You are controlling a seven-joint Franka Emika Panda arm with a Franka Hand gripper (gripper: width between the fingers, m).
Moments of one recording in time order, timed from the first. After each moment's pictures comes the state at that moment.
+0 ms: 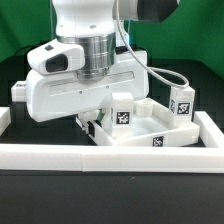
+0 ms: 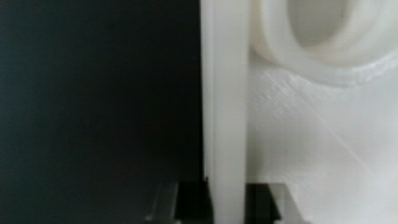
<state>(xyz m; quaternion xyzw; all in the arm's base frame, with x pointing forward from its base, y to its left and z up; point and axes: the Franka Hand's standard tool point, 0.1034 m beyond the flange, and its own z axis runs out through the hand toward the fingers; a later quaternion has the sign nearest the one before) 0.560 -0.043 0.010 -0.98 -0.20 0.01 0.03</state>
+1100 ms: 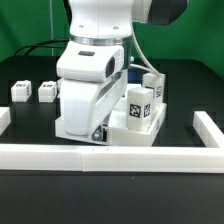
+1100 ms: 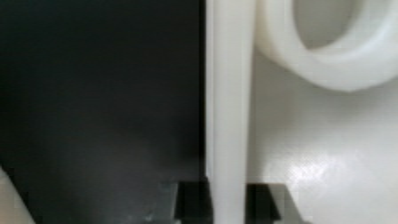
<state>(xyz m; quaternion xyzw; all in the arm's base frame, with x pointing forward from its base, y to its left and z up) 0.583 -0.035 0.013 -0.79 -0.61 0.02 0.00</state>
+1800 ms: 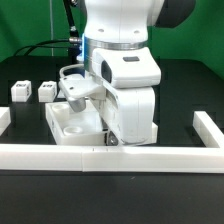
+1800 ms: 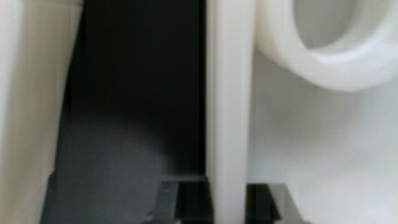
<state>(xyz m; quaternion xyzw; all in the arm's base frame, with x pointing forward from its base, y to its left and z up) 0.598 -0.022 0.011 -0.56 -0.83 0.03 0.00</state>
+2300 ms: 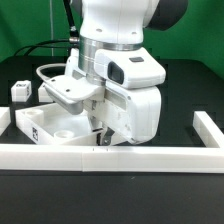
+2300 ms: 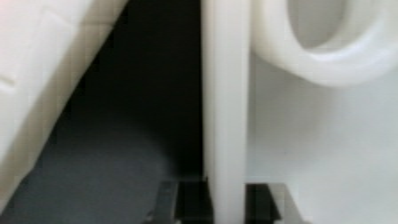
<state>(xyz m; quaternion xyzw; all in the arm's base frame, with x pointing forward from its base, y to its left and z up) 0.595 -0.025 0.010 -0.42 -0.90 0.06 0.00</state>
